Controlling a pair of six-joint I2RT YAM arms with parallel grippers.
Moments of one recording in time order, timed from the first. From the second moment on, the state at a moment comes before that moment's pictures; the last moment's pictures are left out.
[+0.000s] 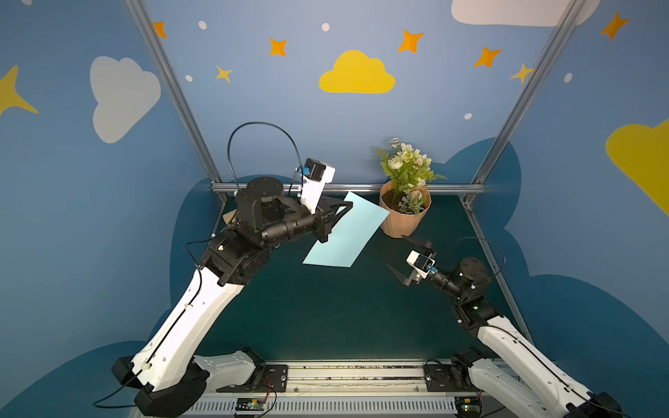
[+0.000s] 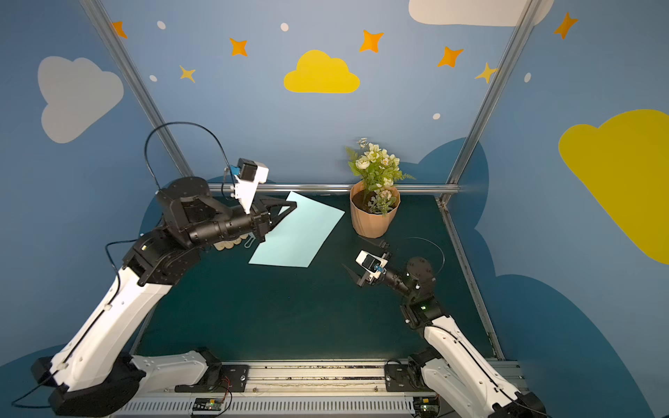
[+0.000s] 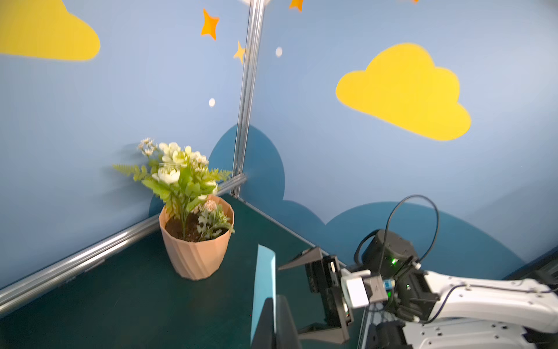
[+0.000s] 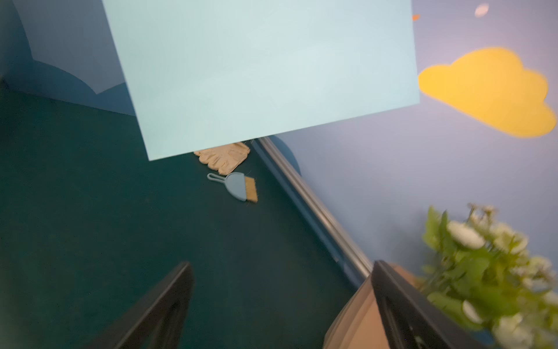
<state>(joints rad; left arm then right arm) -0.62 1.27 1.80 -0.63 0.40 -0.20 0.46 0.86 0.54 0.43 -0.57 -0.59</state>
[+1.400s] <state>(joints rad) -0.56 1.53 2.30 -0.90 0.48 -0.77 0.68 0.94 0.64 0.79 -0.54 -1.39</state>
